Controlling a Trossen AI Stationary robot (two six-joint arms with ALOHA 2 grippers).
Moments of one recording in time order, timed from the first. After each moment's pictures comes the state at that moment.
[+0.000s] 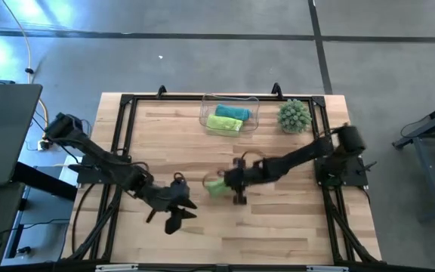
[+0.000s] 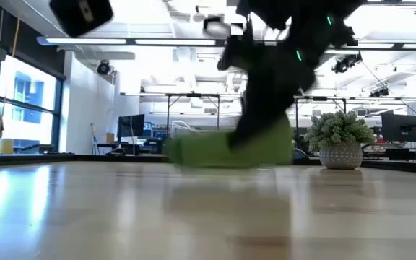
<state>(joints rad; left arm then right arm) -0.46 1.37 0.92 -0.19 -0.21 -0.71 0.20 1.80 1.02 -0.12 0.11 0.15</state>
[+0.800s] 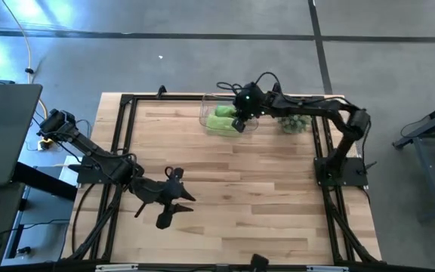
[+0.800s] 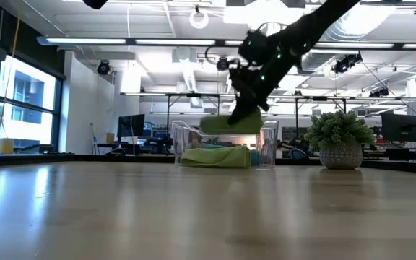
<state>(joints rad) -0.46 1.27 0.92 -0.19 -0.27 -0.39 -0.51 1.74 1.17 -0.24 -0.06 -0.06</state>
